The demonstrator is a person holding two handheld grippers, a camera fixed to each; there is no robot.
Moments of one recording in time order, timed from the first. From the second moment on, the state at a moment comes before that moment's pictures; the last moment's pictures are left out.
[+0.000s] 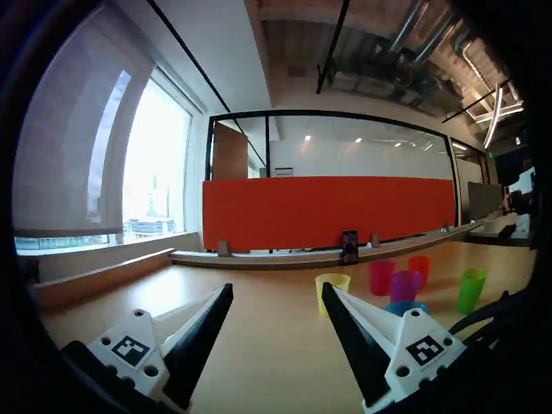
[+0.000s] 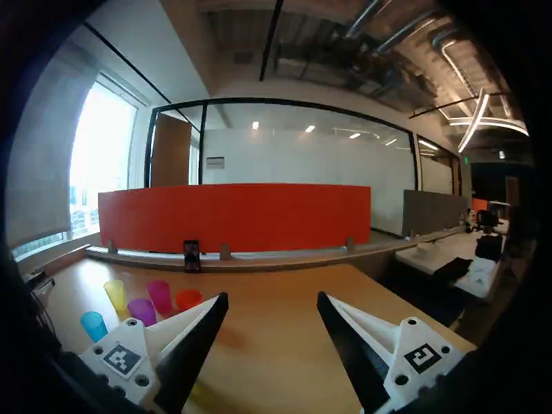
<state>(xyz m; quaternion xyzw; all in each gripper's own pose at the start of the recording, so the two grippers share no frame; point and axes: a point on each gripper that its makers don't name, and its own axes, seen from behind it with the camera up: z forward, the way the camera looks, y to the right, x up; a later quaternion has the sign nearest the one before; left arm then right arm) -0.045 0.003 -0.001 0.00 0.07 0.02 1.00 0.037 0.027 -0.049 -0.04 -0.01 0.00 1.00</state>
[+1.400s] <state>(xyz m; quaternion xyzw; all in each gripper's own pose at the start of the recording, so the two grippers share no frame) -0.064 -0.005 0.011 0.01 0.04 0.02 1.00 0.040 0.012 -0.041 -0.01 -0.01 0.00 1.00</state>
